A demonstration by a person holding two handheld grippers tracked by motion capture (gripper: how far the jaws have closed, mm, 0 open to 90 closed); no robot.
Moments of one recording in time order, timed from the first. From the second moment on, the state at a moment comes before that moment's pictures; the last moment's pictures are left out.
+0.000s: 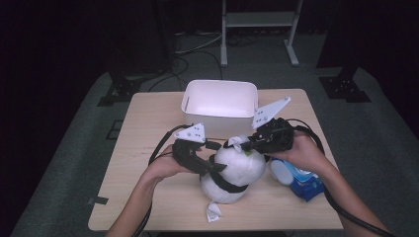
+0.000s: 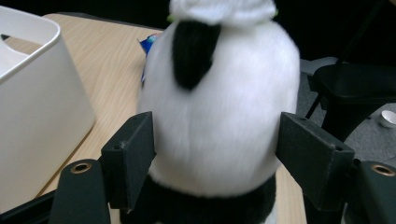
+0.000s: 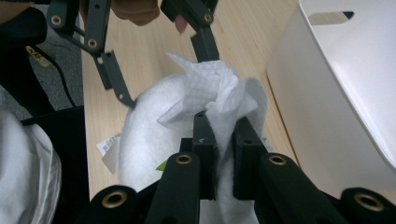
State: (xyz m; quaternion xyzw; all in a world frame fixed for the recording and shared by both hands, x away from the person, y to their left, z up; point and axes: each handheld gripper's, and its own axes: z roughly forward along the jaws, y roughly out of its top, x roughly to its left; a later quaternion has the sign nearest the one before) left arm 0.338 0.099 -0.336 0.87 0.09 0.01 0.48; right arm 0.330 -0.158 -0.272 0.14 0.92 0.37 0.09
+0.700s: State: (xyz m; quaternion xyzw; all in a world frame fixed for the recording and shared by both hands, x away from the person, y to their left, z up) left arm 0.339 0.083 -0.361 0.87 0.08 -0.03 0.48; right arm 0.325 -0.159 -0.263 0.13 0.92 0.36 0.11
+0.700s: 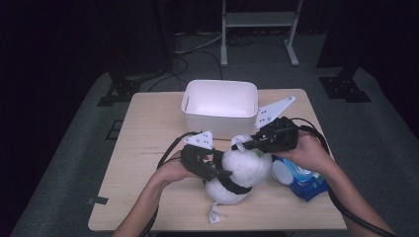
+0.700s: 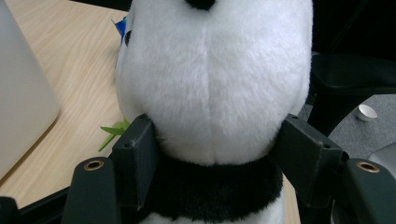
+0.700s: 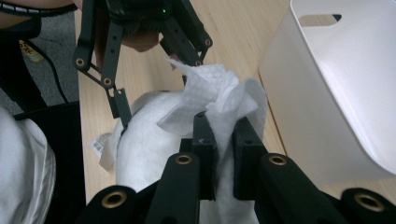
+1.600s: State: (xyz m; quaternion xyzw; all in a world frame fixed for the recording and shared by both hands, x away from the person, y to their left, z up) left arm 0.333 0.085 -0.374 0.89 0.09 -0.01 0.45; right arm 0.326 -0.200 -0.288 0.18 0.91 0.36 0.08
